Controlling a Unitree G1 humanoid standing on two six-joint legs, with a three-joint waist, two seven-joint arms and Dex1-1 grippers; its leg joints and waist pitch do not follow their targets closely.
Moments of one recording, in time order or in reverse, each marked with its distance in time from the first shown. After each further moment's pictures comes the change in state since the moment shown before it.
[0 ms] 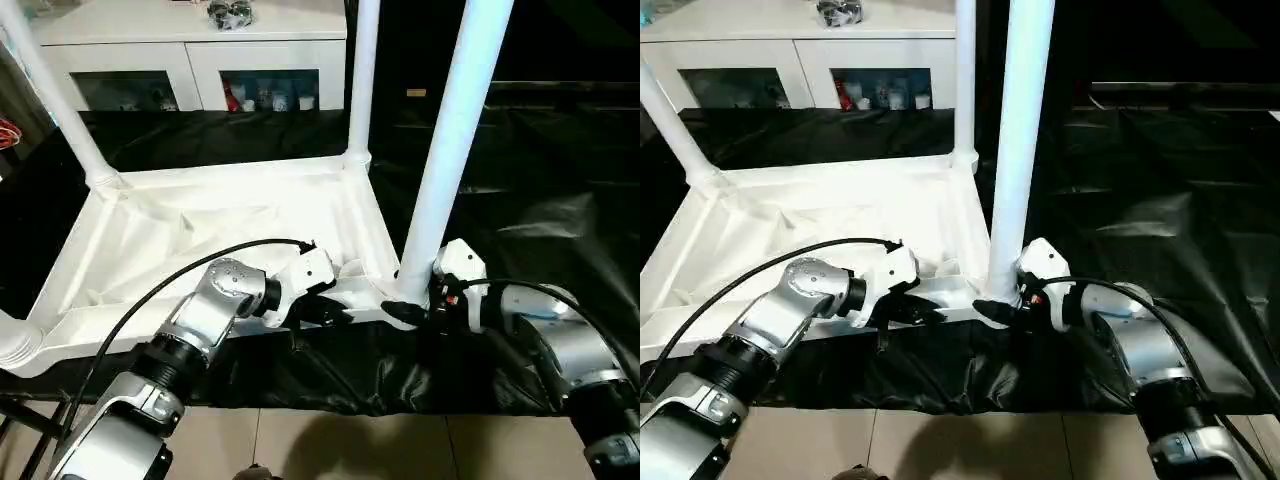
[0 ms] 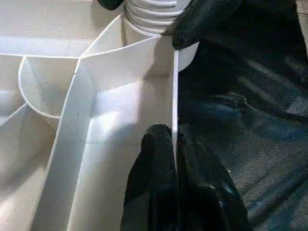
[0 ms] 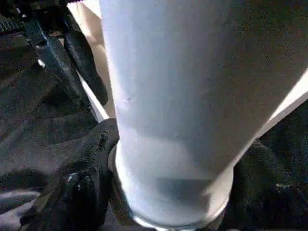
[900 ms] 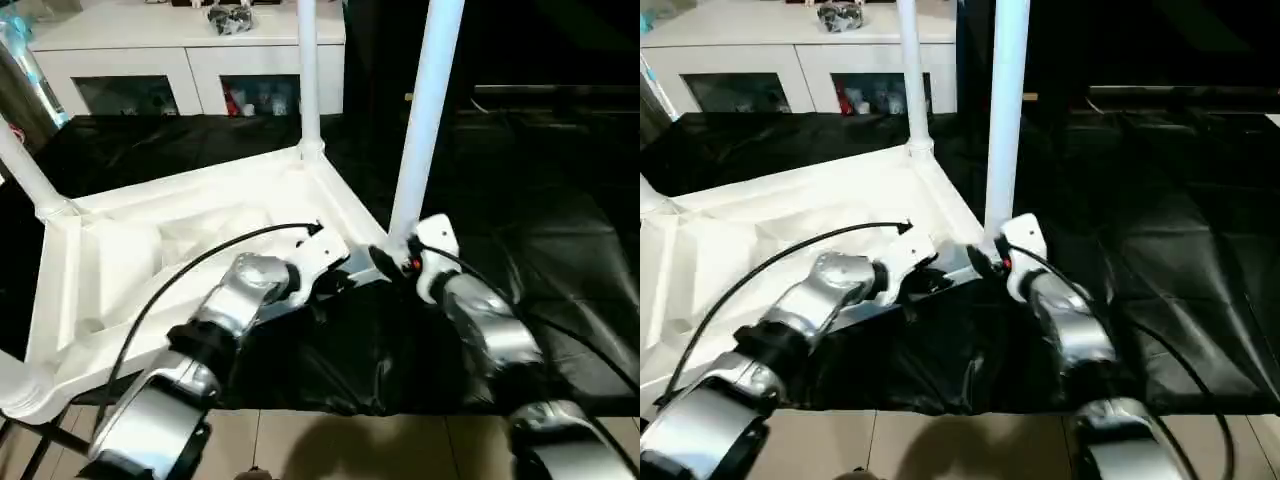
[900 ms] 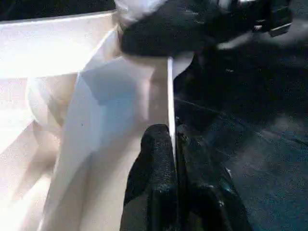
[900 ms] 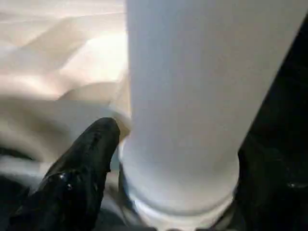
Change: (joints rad) left arm -0.081 -0.126 0.066 0.214 0.066 -0.103 0.241; right arm -0.085 0.260 -0.115 0.242 -0.091 -0.128 -0.438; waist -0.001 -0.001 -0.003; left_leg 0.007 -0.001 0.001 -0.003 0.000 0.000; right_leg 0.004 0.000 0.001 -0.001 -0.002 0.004
